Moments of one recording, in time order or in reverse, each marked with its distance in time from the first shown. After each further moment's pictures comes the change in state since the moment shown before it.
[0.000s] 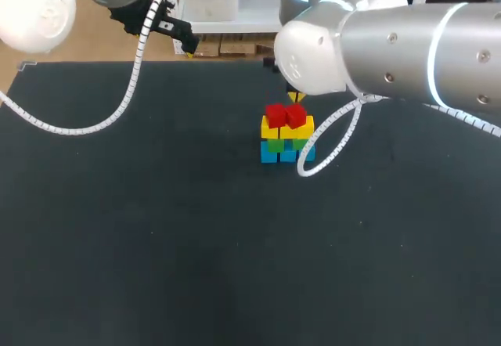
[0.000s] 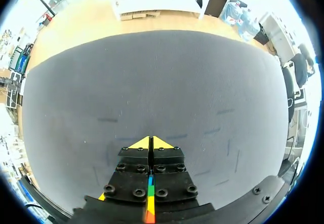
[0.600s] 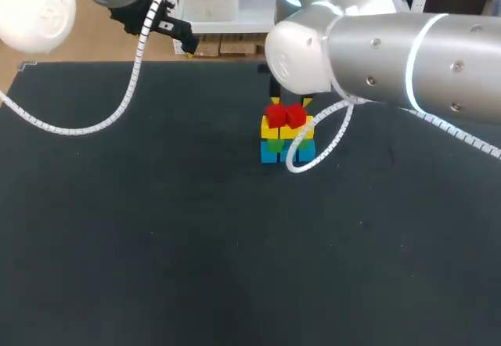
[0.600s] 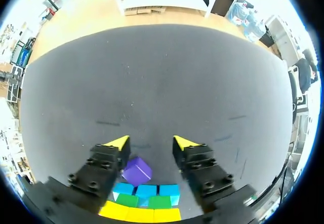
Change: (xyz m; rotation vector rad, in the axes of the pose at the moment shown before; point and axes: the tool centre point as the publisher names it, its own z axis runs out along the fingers) left arm 0.000 0.000 0.000 0.000 0.000 0.000; right arm -0.001 0.012 0.025 -0.014 0.049 -0.027
